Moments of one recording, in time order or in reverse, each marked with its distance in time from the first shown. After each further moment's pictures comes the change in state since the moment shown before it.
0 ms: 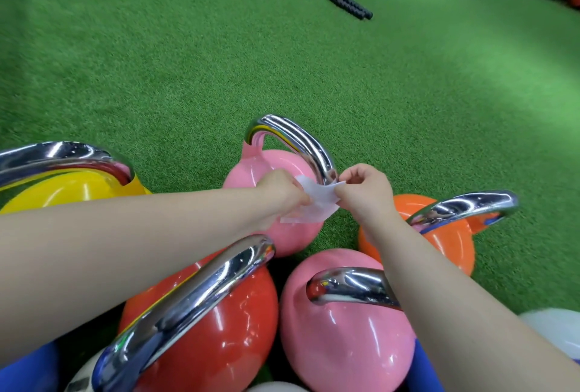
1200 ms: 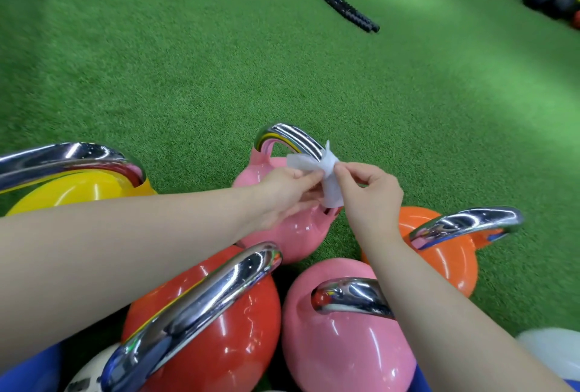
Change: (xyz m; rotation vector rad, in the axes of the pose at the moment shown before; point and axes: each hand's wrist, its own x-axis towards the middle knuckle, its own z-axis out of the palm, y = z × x) left_hand -0.003 0.006 -0.010 -0.734 -0.194 0.043; right_hand -0.020 -0.024 0.007 -0.065 0.203 -0.323
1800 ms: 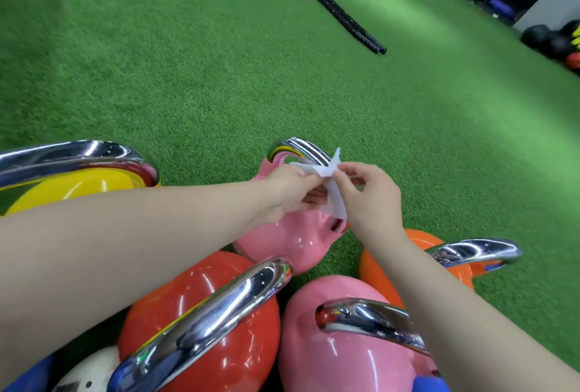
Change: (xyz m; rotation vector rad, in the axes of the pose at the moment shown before) left_hand 0.005 0.019 -0.014 0.159 0.035 0.066; right_hand 0.016 -0.021 0.009 -0.293 -0.165 -0.145
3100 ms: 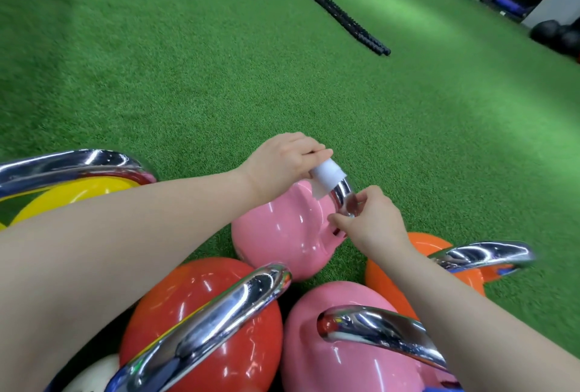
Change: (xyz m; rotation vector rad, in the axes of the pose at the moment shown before) left_hand 0.039 0.008 -0.046 1.431 0.214 1.425; right_hand -0.004 0.022 -0.002 -0.166 -0.237 0.219
